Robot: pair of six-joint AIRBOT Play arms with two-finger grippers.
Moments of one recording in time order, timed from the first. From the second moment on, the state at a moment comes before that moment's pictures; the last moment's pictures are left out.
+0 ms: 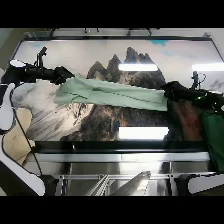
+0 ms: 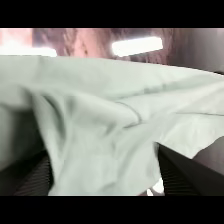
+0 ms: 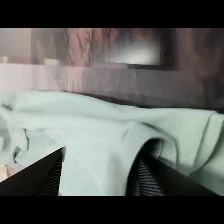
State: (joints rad) left arm 0.20 -2.02 1.80 0.61 -1.27 -0.99; right arm -0.32 -1.72 1.06 -0.18 1.00 0.77
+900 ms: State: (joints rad) left arm 0.25 -1.96 1.95 0.60 -1.52 -1.07; right arm -0.25 -1.80 1.14 -0.39 1.01 0.88
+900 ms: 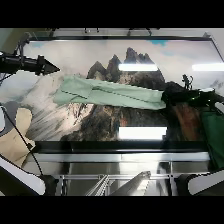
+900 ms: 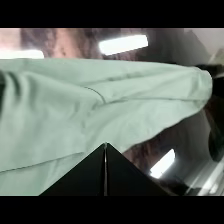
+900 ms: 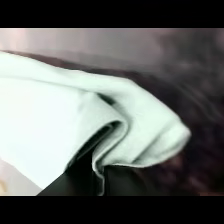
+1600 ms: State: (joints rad) left arm -0.49 -2.01 1.80 1.02 -1.04 -1.18; right arm -0.39 -1.57 1.17 -0.30 1.56 0.93
